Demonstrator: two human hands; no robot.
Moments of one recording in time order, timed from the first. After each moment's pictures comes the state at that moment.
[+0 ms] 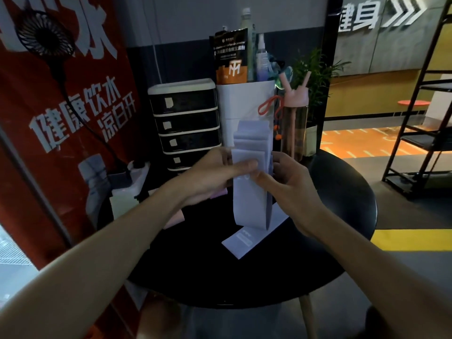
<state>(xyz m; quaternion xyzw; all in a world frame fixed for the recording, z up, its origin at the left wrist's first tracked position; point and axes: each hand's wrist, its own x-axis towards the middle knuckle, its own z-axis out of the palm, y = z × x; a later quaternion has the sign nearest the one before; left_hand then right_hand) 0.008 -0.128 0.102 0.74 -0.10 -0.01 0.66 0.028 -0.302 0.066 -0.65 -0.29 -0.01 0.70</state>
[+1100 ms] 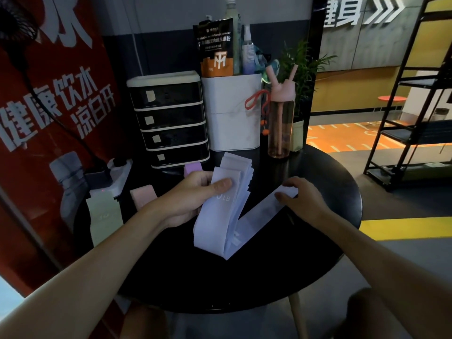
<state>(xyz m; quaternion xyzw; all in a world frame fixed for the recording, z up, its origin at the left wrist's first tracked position) 0.003 -0.112 0.061 0.73 -0.05 -0.07 0.68 0.125 -0.359 -0.016 -0.92 -0.15 -0.06 0.36</state>
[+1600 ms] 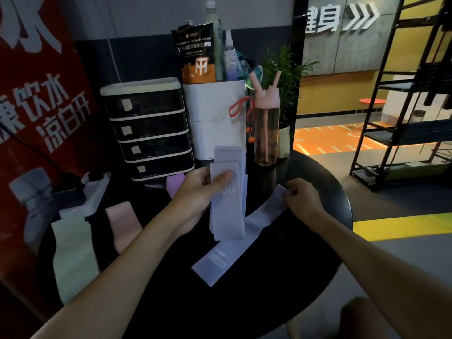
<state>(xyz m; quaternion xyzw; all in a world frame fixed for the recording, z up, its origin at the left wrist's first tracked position) 0.051 -0.147 0.057 0.69 -0.05 0.06 0.72 0.171 -0.373 -0.024 -0.90 -0.04 -0.10 0.42</state>
